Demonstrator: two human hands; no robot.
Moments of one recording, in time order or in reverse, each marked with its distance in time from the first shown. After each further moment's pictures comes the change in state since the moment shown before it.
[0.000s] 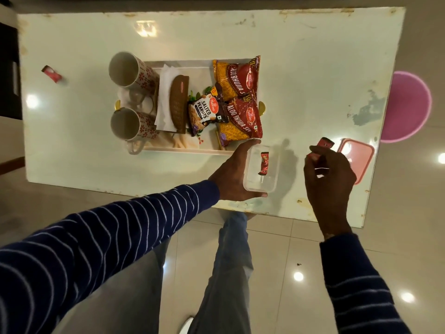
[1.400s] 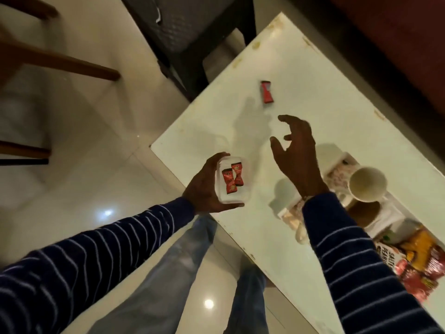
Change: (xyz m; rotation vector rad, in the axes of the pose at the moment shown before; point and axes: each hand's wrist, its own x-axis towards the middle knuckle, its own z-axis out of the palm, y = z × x) left_hand -0.253 -0.244 -0.318 -0.248 0.750 -0.283; right_hand -0.013 -0.402 0.440 -0.172 -0.772 -0.623
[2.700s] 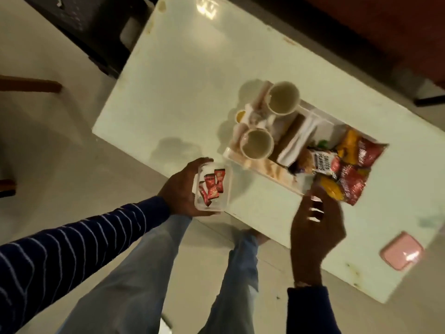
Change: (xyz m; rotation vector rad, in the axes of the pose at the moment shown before) left_hand -0.083 0.062 0.079 0.178 -0.321 0.118; right_hand -0.312 0.064 -0.075 0.080 0.814 0.432
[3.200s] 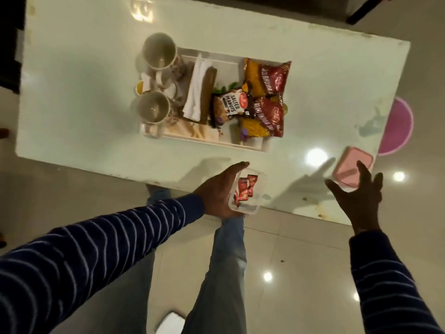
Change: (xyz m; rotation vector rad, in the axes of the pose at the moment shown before) left_hand 0.033 0.118 0.246 0.198 -0.500 0.203; right_hand 0.047 0.280 -0.212 -0.472 -0.301 0.600
